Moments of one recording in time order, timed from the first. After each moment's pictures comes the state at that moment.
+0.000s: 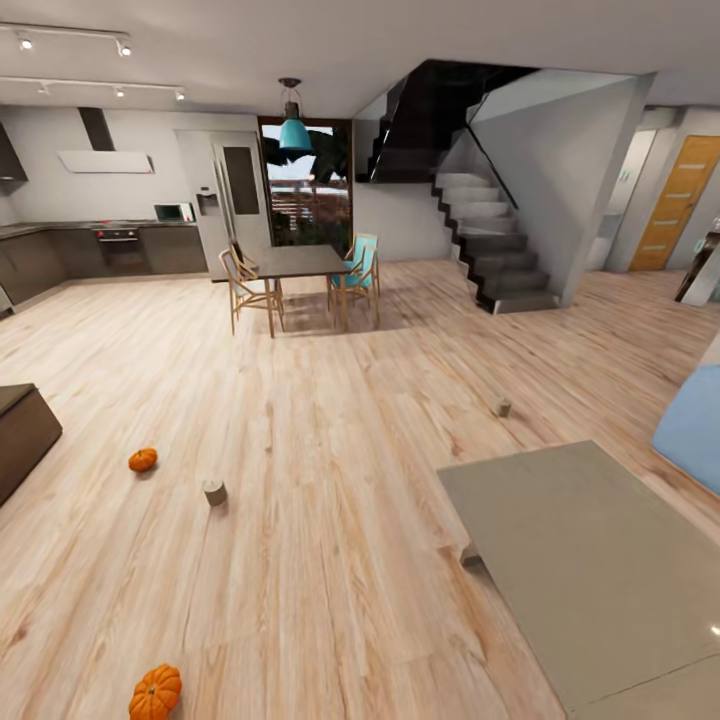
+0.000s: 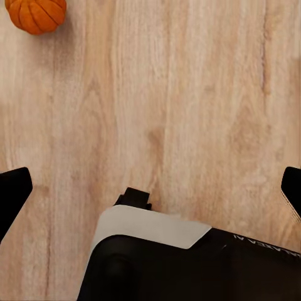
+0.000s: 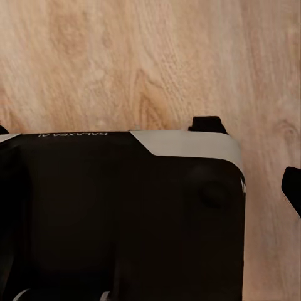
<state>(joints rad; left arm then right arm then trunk) -0.14 -0.07 -0.06 -0.35 0.26 -0.12 0.23 -0.08 0.09 -0.04 -0.50 0.00 0.27 -0.01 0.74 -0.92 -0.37</state>
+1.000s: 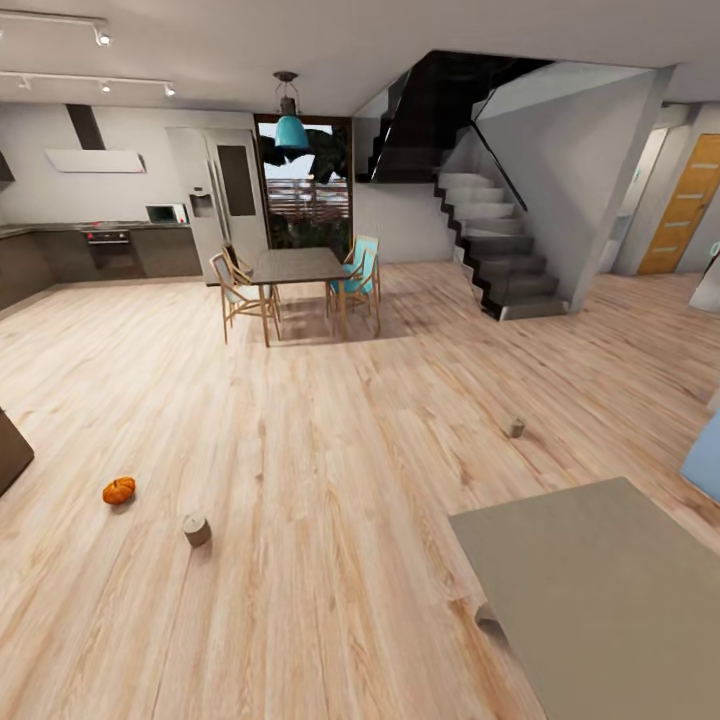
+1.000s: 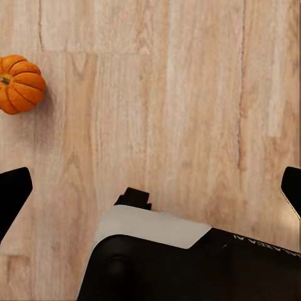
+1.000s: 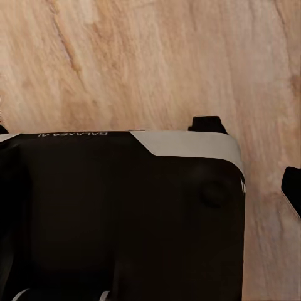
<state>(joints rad) -0.14 -0.07 -0.06 -0.35 0.26 -0.12 0.23 -0.08 0.09 -0.04 -0.50 0.00 0.27 -0.01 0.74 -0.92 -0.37</state>
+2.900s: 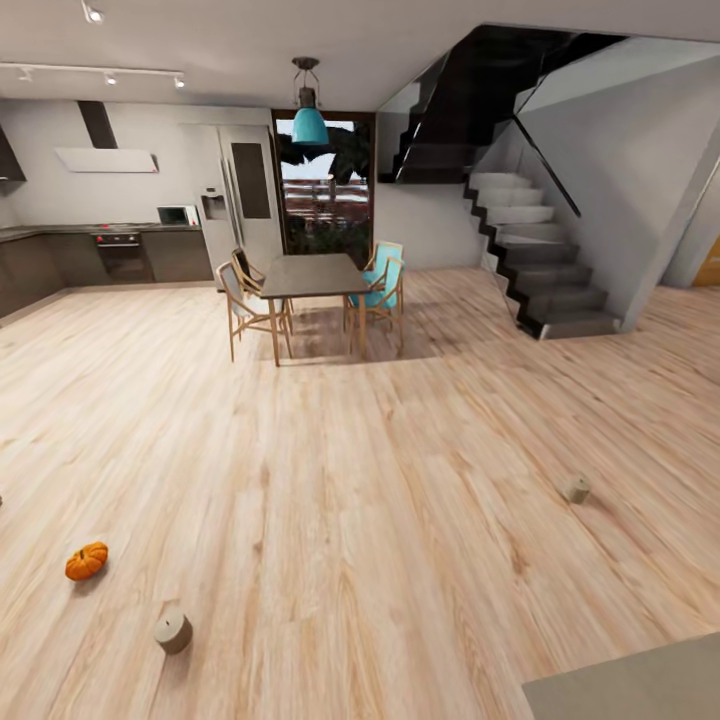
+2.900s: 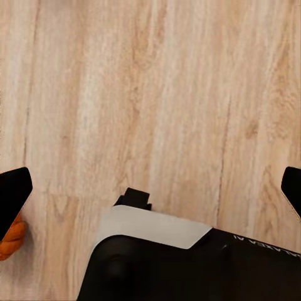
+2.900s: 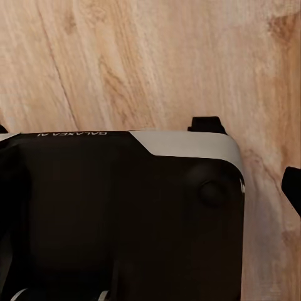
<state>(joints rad) -0.14 -0.07 -0.06 -0.35 0.26 -0.12 0.23 -0.08 0.09 -0.03 -0.50 0.01 0.27 -0.01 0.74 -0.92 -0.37</state>
